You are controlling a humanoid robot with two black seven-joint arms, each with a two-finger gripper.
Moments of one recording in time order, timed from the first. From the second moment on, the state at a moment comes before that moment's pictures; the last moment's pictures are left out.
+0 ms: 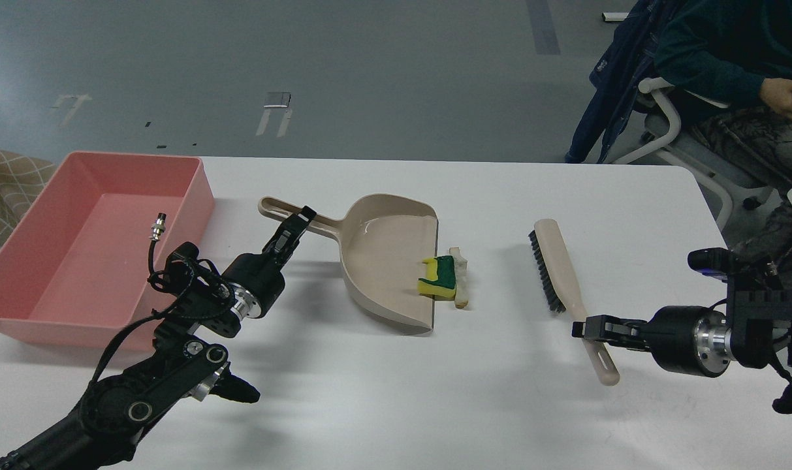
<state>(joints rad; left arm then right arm) -0.25 0.32 -0.84 -1.26 1.26 0.25 -0.13 0.74 -0.93 0.23 1.64 -1.07 0.34 -0.17</state>
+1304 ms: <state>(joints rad) -0.23 0.30 -0.84 -1.28 1.26 0.25 -0.13 0.85 -0.54 0.36 1.49 -0.94 0.41 -0.15</state>
